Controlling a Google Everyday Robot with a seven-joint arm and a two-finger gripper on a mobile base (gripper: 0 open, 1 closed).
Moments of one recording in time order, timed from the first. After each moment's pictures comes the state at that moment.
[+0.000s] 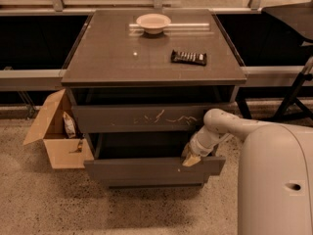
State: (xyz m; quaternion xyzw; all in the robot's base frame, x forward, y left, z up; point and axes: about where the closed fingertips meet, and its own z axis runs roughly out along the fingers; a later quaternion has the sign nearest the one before) arm 0.624 -0.147 0.437 -0.70 0.68 0.13 0.16
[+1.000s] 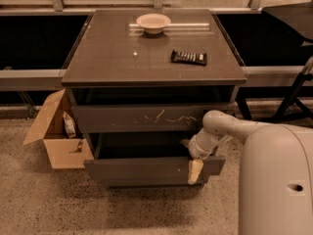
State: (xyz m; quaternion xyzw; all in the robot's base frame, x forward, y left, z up) arm 0.608 -0.140 0.435 -0.71 0.67 0.15 0.15
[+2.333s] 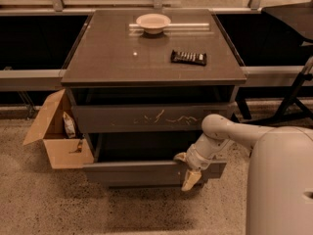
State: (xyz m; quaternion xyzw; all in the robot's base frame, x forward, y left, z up) arm 0.532 -0.112 0.448 -0.74 0.61 0.25 0.11
